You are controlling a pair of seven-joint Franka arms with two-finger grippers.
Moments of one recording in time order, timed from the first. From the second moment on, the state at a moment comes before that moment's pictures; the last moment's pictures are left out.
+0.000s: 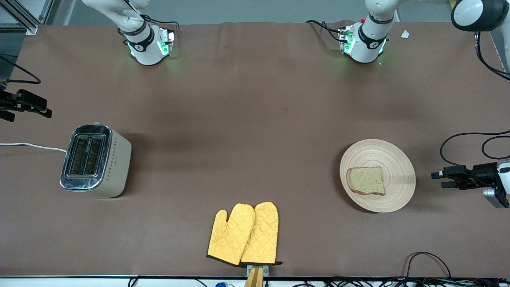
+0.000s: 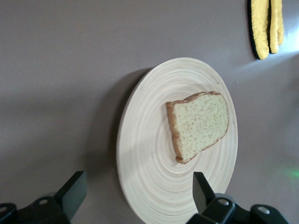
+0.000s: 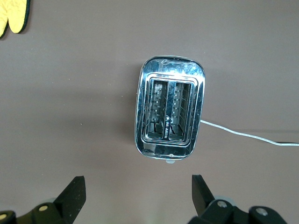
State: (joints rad) left arm 0.53 0.80 -0.26 -1.26 -0.41 1.77 0.75; right arm -0.05 0.14 -0.01 -1.36 0.00 1.43 -0.16
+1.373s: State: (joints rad) left arm 0.07 0.36 -0.24 -1.25 -0.03 1.58 -0.15; right arm -0.05 0.14 -0.01 -1.36 0.00 1.43 -0.16
